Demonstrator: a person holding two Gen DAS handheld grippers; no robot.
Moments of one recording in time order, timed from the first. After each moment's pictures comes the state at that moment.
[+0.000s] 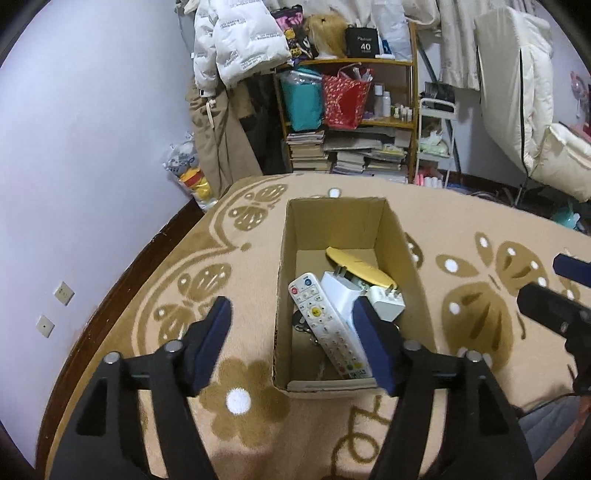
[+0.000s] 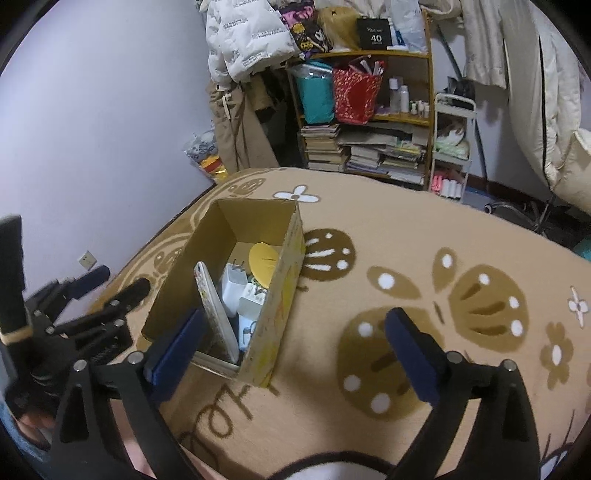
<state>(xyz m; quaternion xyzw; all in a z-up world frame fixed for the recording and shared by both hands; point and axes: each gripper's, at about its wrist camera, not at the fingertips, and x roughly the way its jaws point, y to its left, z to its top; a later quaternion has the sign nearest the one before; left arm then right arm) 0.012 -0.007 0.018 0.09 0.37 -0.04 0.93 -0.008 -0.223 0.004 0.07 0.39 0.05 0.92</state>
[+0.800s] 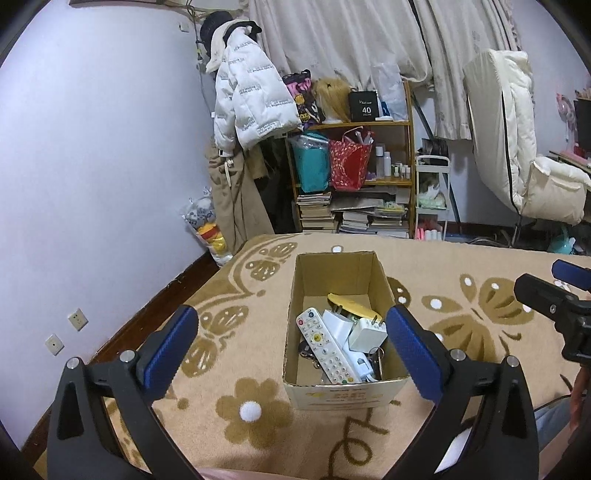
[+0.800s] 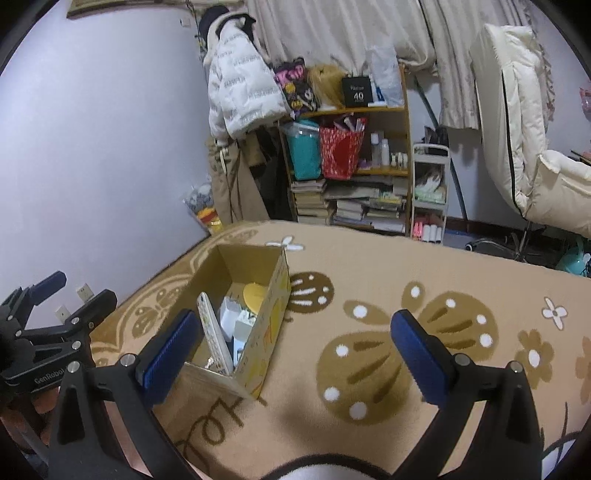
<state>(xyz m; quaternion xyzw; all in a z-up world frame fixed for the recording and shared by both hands) -0.066 -0.004 0.059 0.09 0.25 -0.03 0.96 -0.074 -0.240 0.031 0.08 0.28 0.03 0.96</state>
